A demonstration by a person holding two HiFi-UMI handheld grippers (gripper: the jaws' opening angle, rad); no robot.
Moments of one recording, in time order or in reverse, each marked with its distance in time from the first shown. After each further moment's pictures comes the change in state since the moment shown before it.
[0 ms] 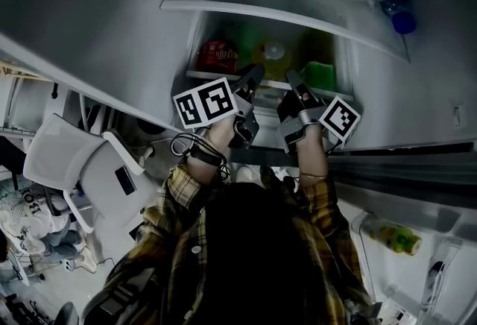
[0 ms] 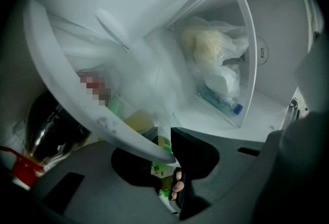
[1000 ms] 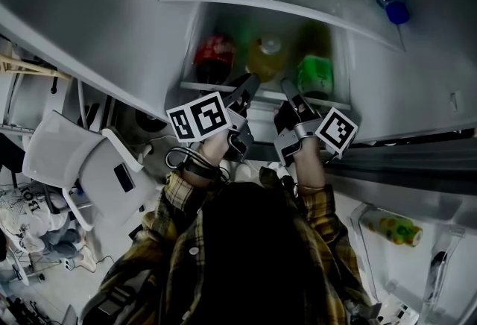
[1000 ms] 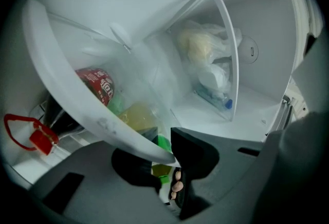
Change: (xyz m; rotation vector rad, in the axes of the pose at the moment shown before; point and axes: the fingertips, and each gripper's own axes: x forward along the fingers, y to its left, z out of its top) left arm -0.033 -0.011 -0.026 -0.008 0.001 -0.004; right arm -0.031 0.012 -0.026 -0.036 0.036 0.018
